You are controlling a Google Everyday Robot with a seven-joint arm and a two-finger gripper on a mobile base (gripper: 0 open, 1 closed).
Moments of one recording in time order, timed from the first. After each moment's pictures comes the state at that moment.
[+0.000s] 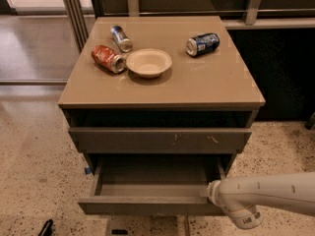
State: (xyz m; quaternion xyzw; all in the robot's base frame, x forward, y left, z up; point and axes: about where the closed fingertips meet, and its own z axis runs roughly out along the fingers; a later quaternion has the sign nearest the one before) arm 0.494 -0.218 0.436 0.10 0.96 0.03 0.27
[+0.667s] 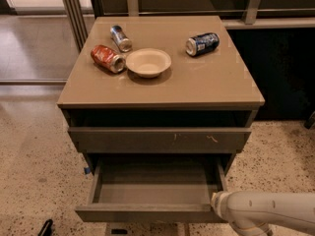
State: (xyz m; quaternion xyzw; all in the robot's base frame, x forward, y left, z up) arm 0.448 -0.223 0.442 0.12 0.95 0.05 0.27
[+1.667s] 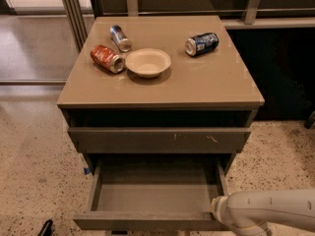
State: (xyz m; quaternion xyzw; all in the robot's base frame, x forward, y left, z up) arm 0.429 -0.222 0.428 0.13 0.96 0.05 0.22
